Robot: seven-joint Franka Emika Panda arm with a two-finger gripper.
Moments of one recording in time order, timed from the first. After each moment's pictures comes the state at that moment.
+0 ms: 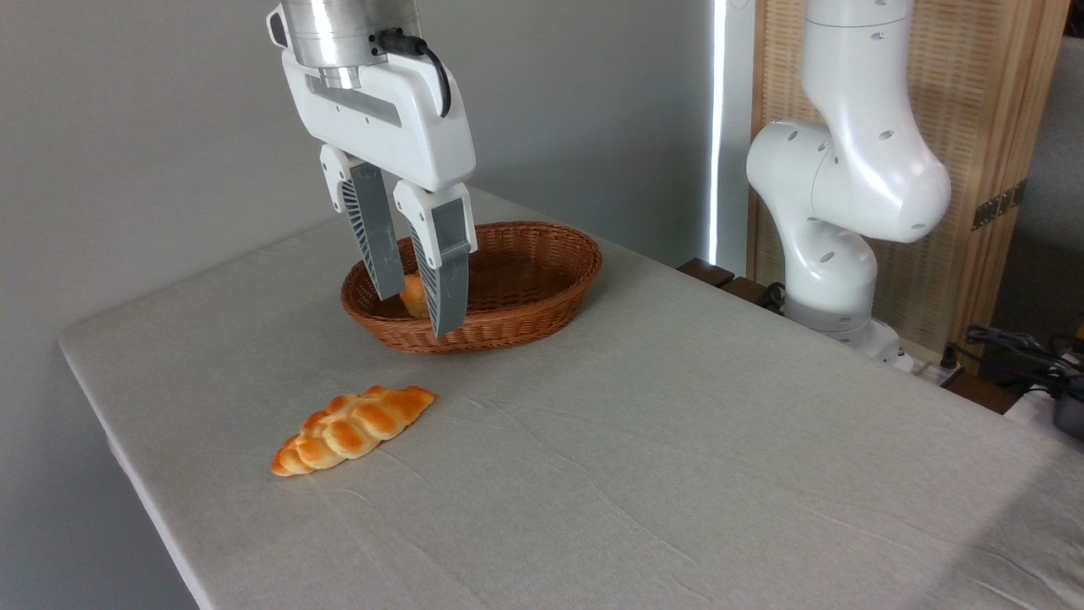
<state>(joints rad) -0.05 0.02 -0.01 -1.56 0.01 1.62 0.73</state>
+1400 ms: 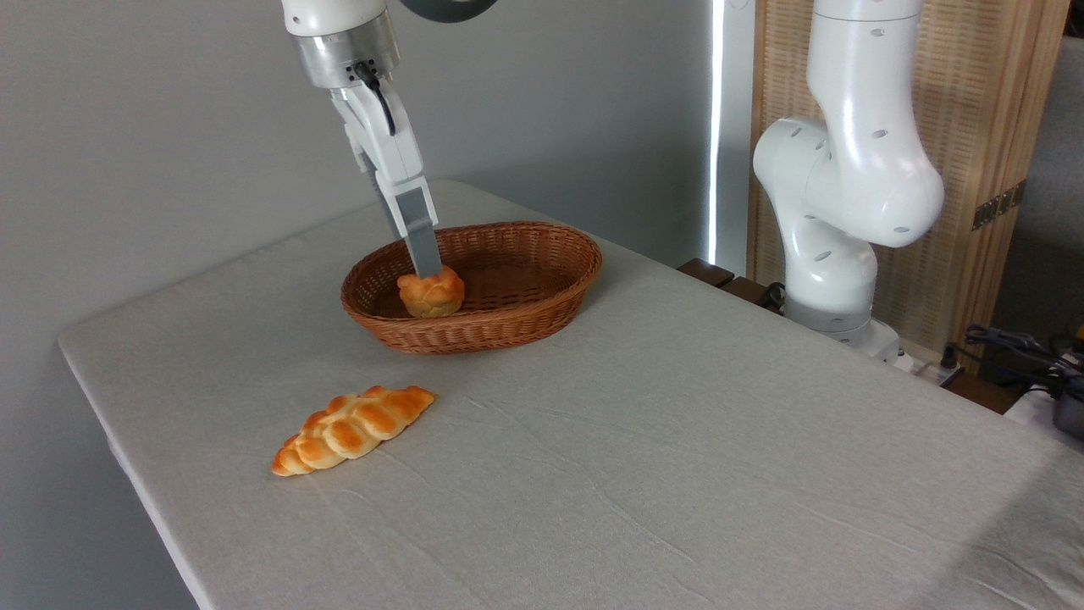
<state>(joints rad) -0.24 -0.06 -0.12 -1.78 -0.13 1.64 0.72</state>
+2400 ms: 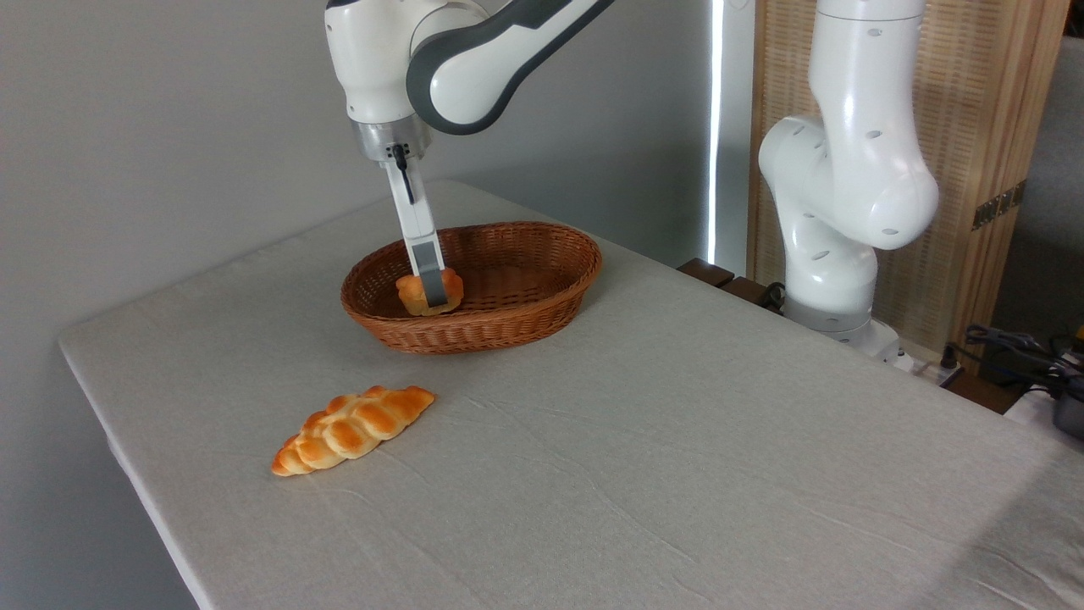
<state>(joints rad) -0.33 -0.07 -0.30 -2.13 -0.16 2.08 0.66</state>
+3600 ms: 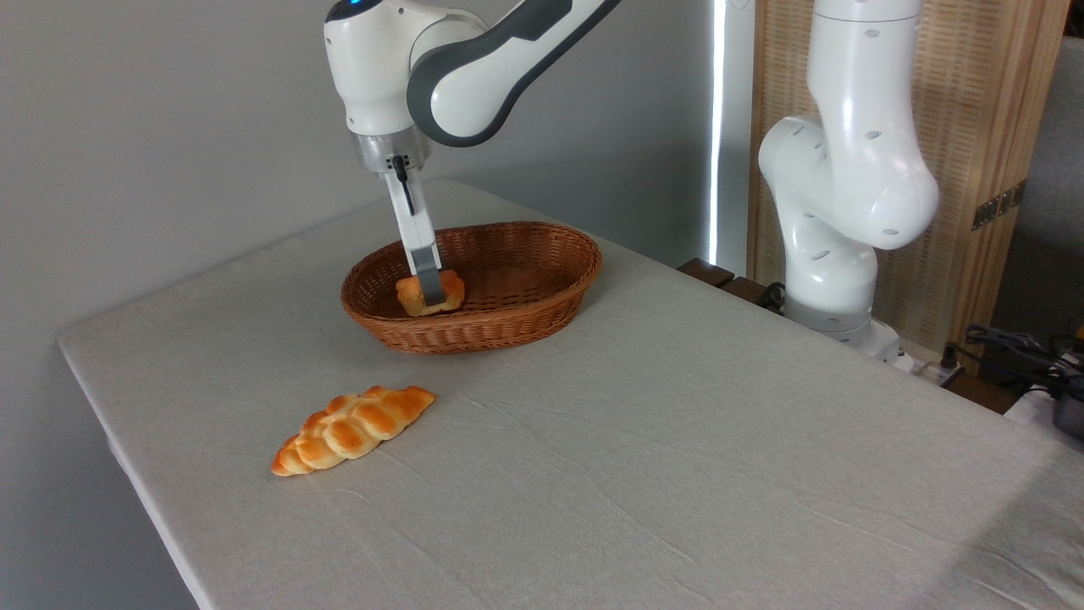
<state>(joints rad) -0.33 -0.05 -0.29 -2.14 -0.16 2.10 0.66</state>
